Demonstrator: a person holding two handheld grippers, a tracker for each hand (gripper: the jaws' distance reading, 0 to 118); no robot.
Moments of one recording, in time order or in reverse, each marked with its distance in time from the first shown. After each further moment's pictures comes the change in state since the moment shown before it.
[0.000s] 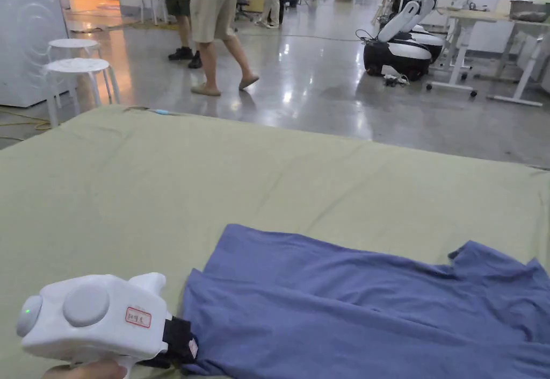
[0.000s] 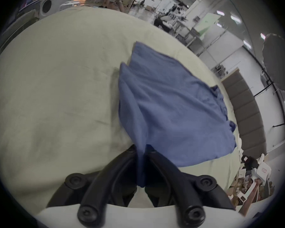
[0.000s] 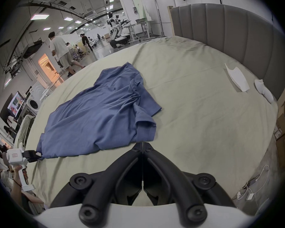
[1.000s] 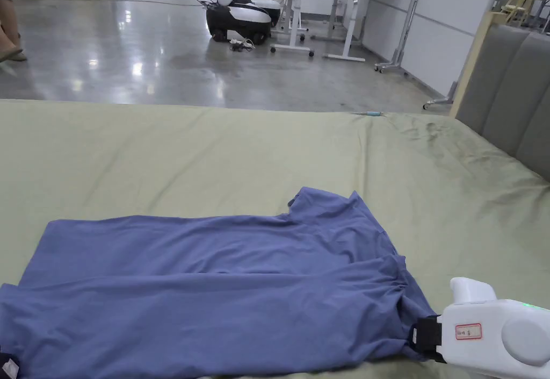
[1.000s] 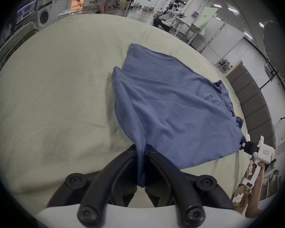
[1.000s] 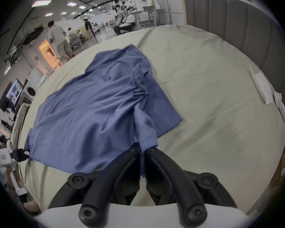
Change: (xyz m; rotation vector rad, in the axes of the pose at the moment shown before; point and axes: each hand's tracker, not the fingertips) left arm 0.034 -0.011 0.021 0.060 0.078 -0.066; right arm -0.001 0.037 -0.094 -0.112 0.013 0.074
